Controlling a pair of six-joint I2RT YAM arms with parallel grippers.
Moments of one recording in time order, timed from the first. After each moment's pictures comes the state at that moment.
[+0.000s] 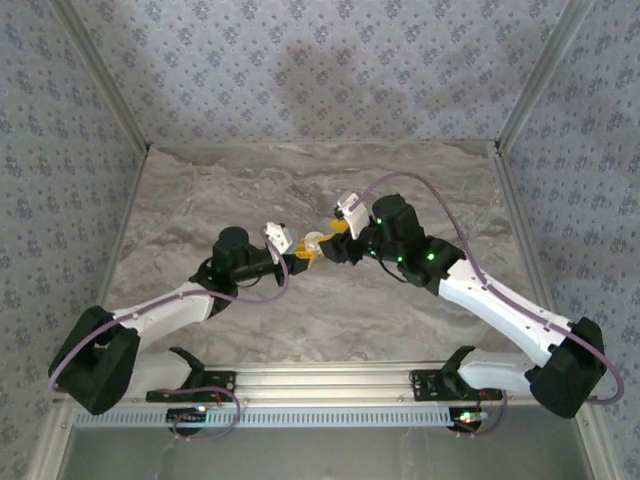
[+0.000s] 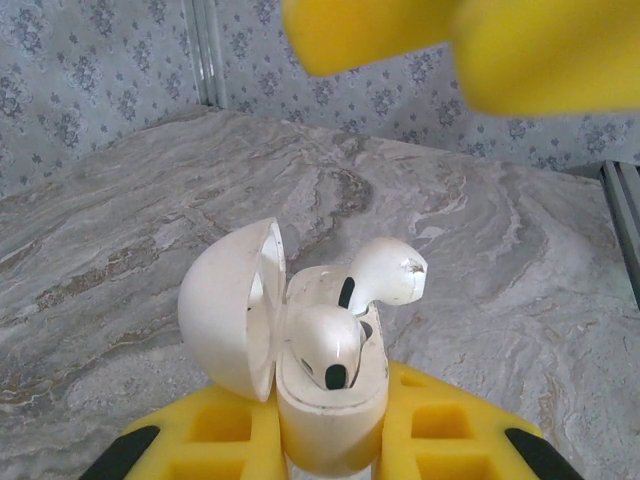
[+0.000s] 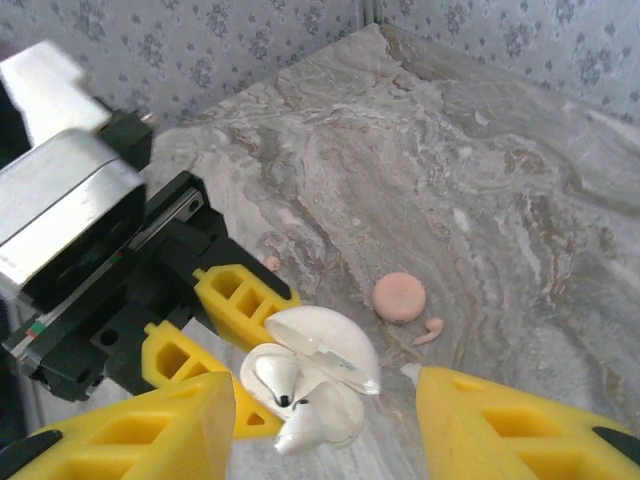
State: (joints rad) left arm -0.61 1.23 0.51 0.51 0.58 0.09; right arm 0.71 1.18 0.99 -0.25 -0.28 0.04
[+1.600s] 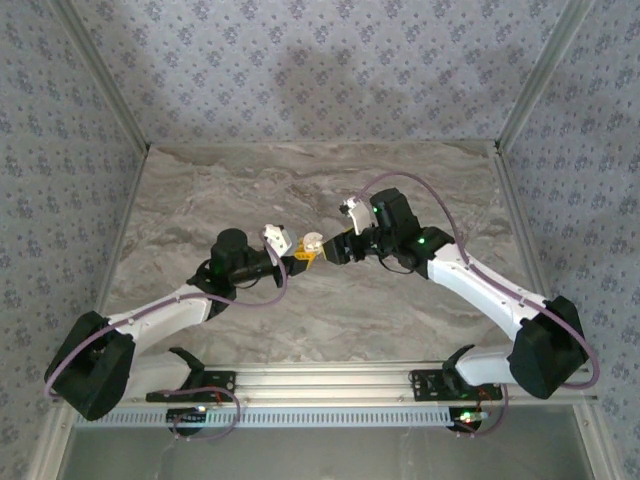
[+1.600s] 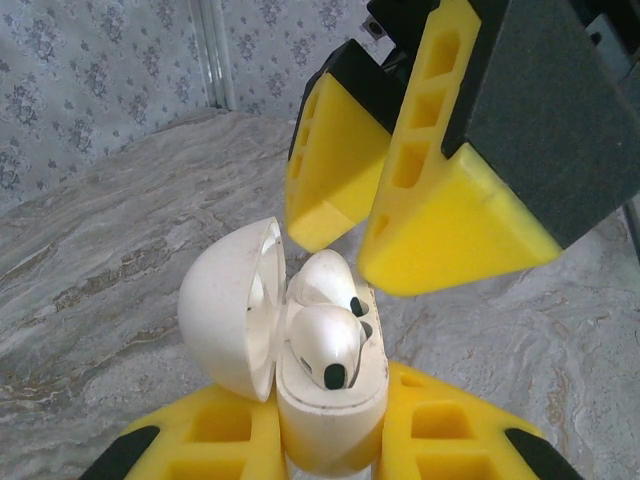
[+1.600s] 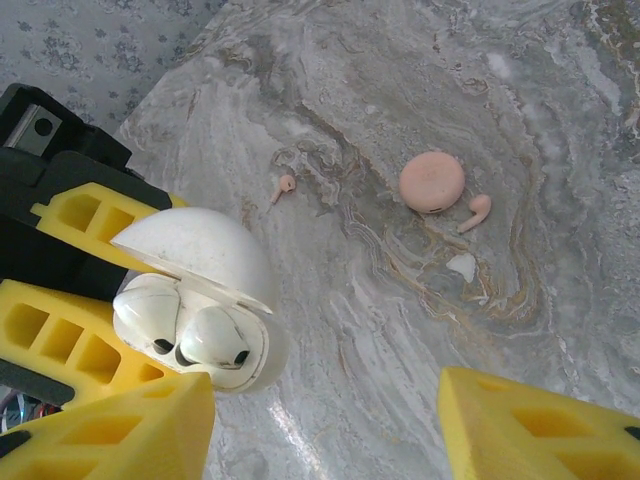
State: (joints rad) left arm -0.62 1.19 0.50 0.48 0.56 0.12; right arm 0.62 1.31 0.99 -0.34 -0.45 0.20
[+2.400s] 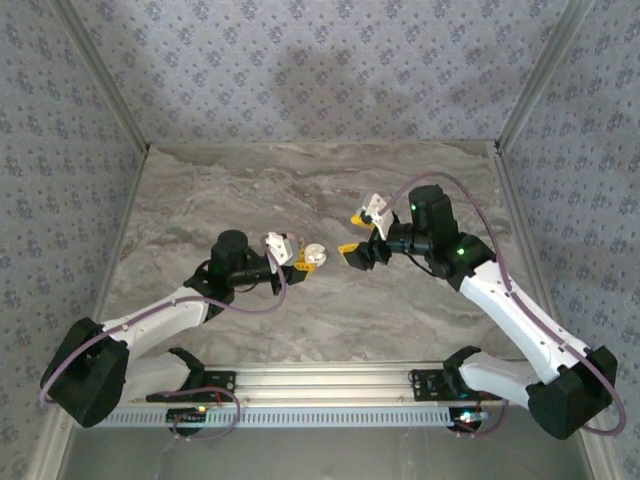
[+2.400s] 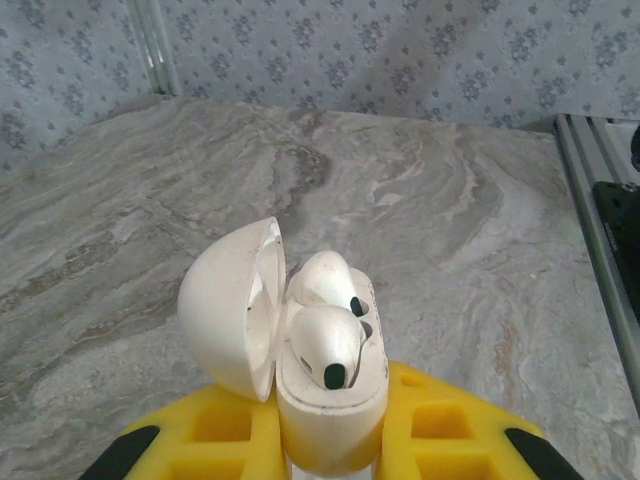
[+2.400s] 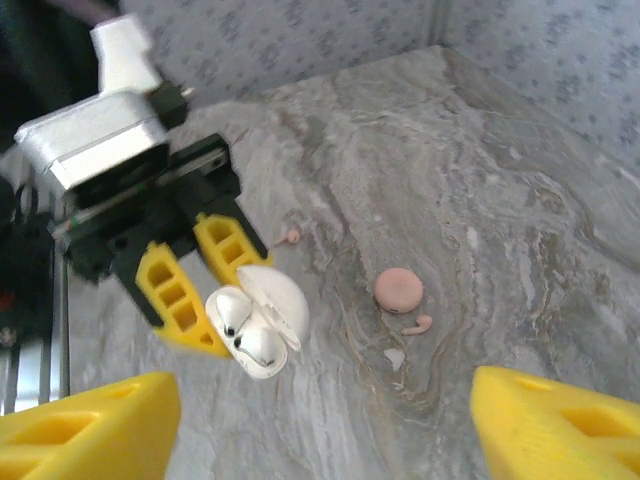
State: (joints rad) left arm -0.62 1.16 0.50 0.36 0.65 0.20; right arm 0.52 1.09 0.99 -0.41 -0.61 -0.35
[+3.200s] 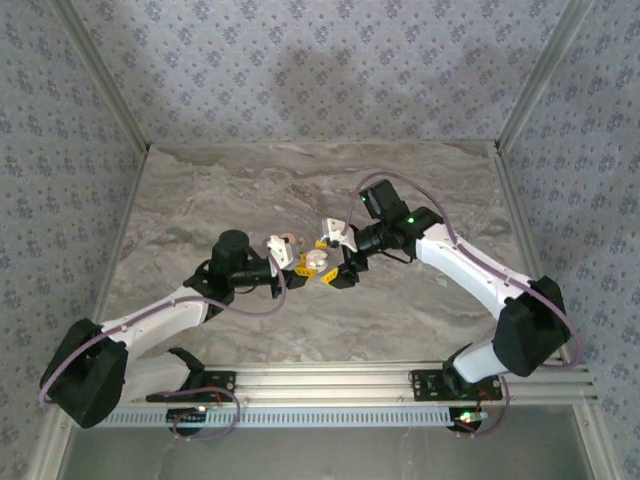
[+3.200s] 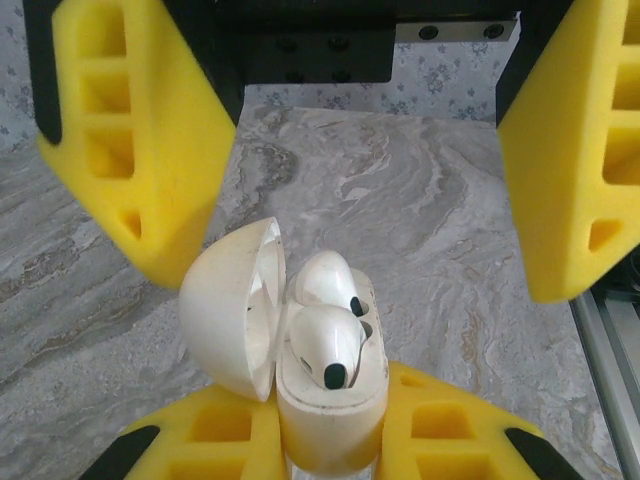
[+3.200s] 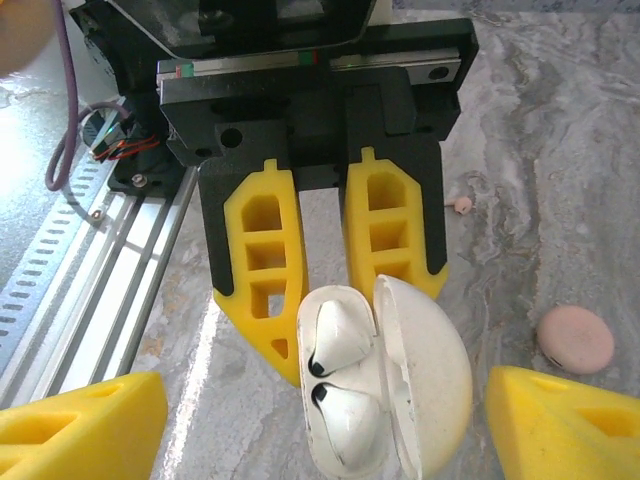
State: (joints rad) left arm -0.62 1.15 0.51 0.33 0.71 0.24; right arm 0.61 1.46 1.18 -0.66 -0.85 -0.81
